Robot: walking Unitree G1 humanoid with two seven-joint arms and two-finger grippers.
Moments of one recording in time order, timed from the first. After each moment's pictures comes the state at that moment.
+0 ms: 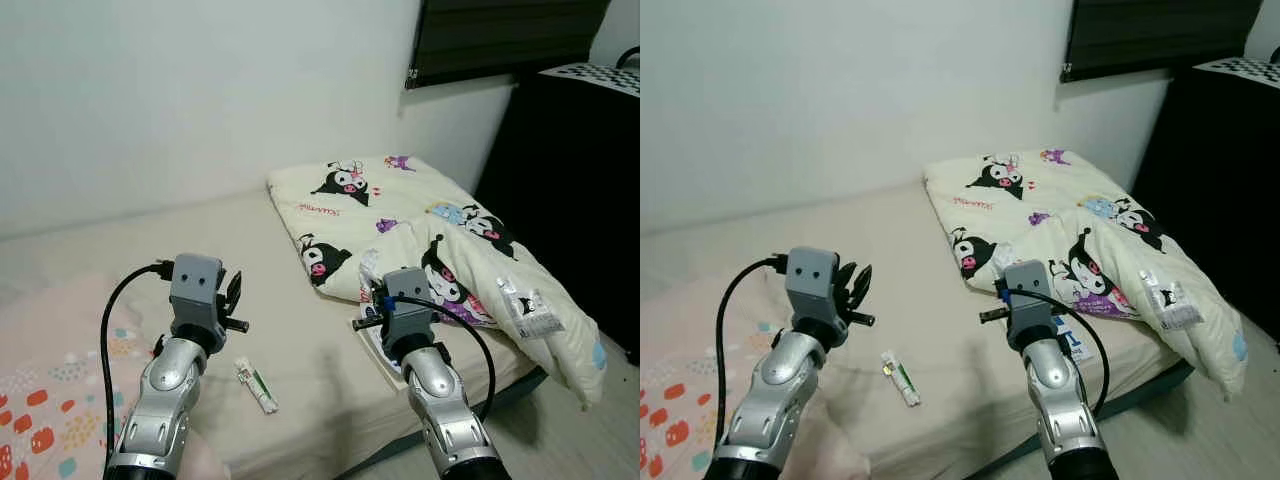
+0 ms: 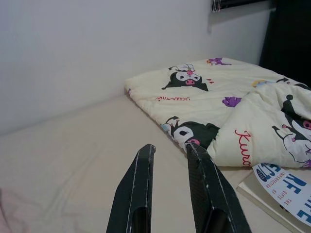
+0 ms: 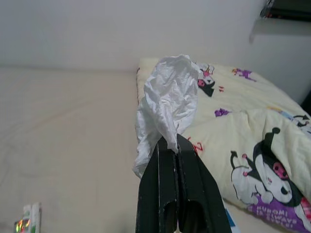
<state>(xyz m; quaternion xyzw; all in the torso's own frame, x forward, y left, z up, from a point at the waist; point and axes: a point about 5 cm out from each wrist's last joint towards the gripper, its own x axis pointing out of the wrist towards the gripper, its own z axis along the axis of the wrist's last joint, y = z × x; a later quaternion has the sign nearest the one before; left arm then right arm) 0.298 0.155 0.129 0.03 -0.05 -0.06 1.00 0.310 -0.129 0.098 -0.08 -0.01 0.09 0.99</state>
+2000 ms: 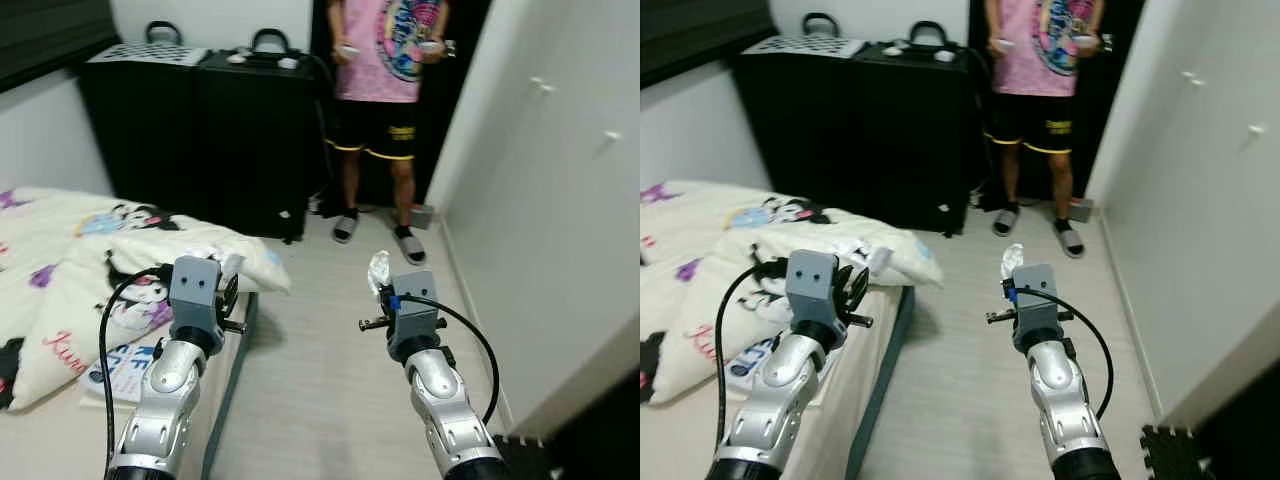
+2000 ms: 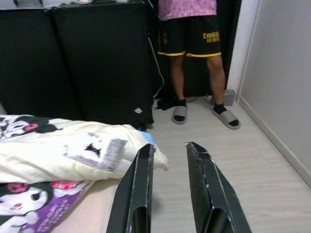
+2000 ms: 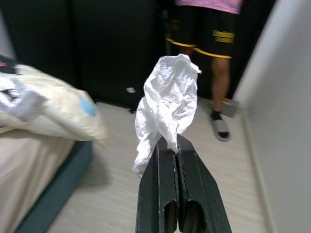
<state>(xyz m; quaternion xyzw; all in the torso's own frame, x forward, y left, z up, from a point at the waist) 0.299 0.157 0.125 0.03 -0.05 -0.05 1.00 0.310 -0.138 0.095 -0.07 0.00 0.06 1.00</state>
